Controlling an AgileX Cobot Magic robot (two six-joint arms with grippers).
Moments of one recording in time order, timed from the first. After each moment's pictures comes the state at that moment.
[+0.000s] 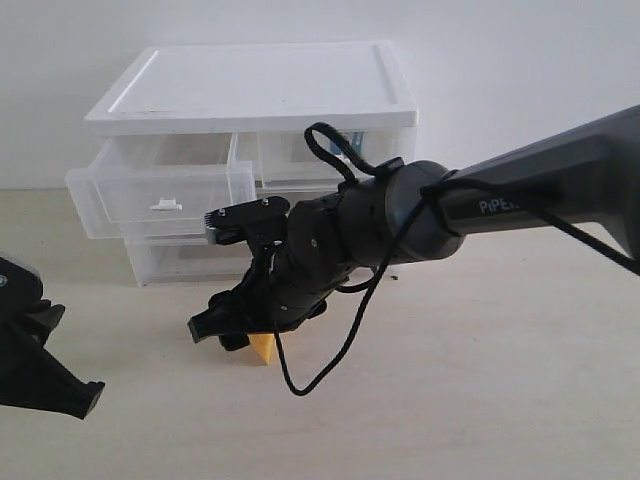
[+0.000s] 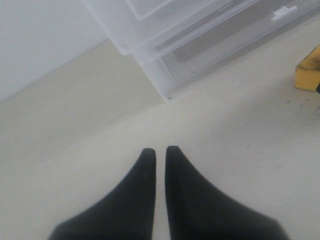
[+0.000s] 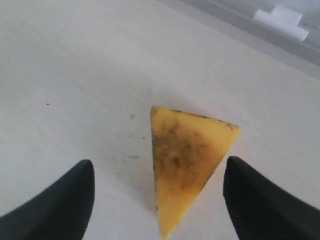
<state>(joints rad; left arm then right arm) -0.62 1.31 -0.28 -0.99 -0.64 1.06 0.78 2.13 -1.42 0.17 0.32 0.03</state>
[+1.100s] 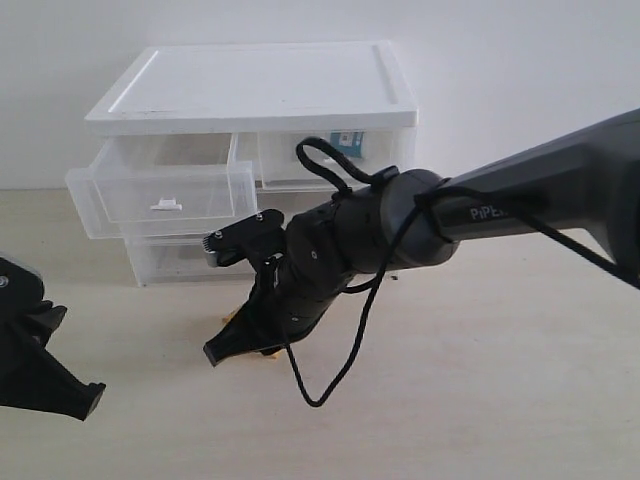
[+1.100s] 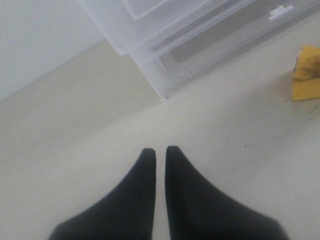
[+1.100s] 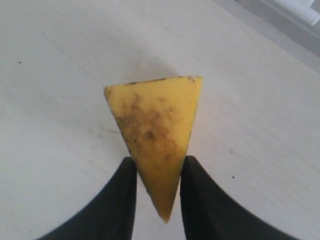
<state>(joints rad) -0.62 1.31 -0.28 -0.98 -0.64 1.06 0.78 2.15 -1.42 0.05 0.38 -0.01</state>
